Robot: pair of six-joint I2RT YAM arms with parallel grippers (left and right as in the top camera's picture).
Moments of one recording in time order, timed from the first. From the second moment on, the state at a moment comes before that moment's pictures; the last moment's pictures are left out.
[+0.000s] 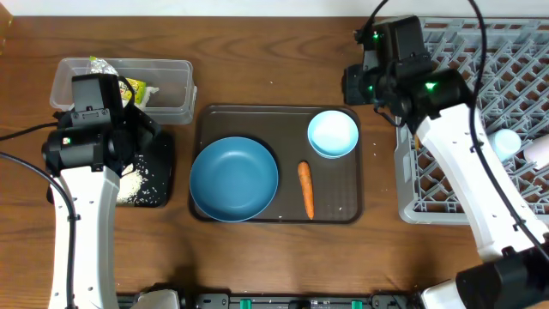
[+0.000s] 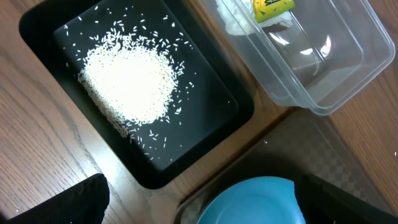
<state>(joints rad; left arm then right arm) 0.14 1.32 1.30 -1.11 -0.19 -0.74 0.35 1.66 1.61 -0.84 -0.11 0.25</state>
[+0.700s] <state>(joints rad) 0.14 1.32 1.30 -1.11 -0.19 -0.74 0.59 2.12 1.50 -0.71 0.09 0.39</state>
